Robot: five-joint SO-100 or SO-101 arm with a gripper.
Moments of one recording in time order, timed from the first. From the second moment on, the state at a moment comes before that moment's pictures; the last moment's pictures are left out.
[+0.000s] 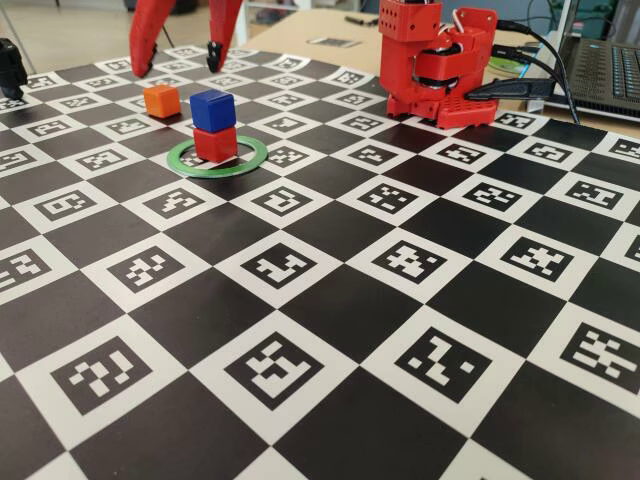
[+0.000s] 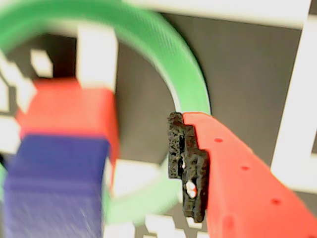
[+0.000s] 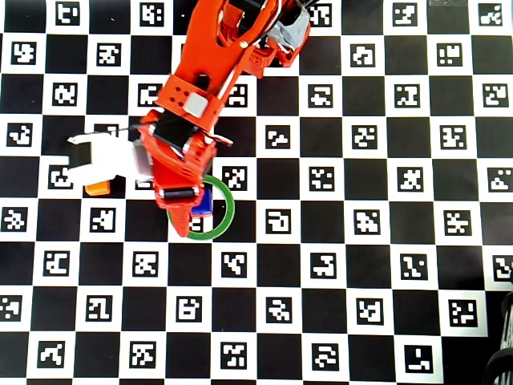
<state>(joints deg) 35.8 89.7 91.7 76.5 -41.2</state>
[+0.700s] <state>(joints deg) 52.8 61.5 62.1 83.2 -59.7</state>
